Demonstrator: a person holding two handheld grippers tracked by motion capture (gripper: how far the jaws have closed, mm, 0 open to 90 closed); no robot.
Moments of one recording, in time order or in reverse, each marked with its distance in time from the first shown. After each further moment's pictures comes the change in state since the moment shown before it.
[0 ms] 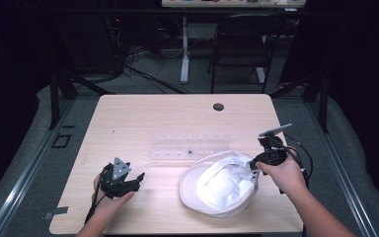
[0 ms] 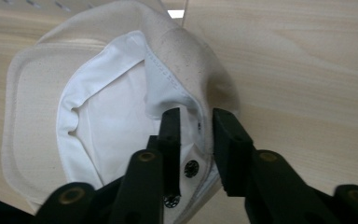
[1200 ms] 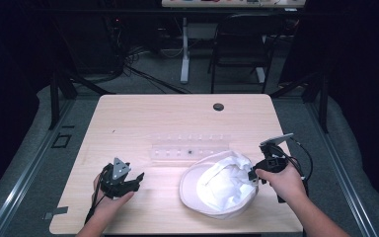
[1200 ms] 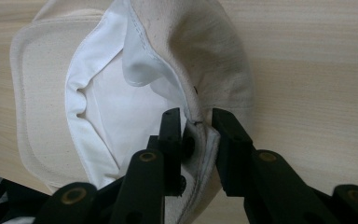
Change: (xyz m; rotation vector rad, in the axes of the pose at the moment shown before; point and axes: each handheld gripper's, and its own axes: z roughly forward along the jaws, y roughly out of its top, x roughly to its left) left arm 0.000 -0.001 0.000 0.000 0.006 0.000; right arm -0.006 -0.017 0.009 0.098 0.048 0.104
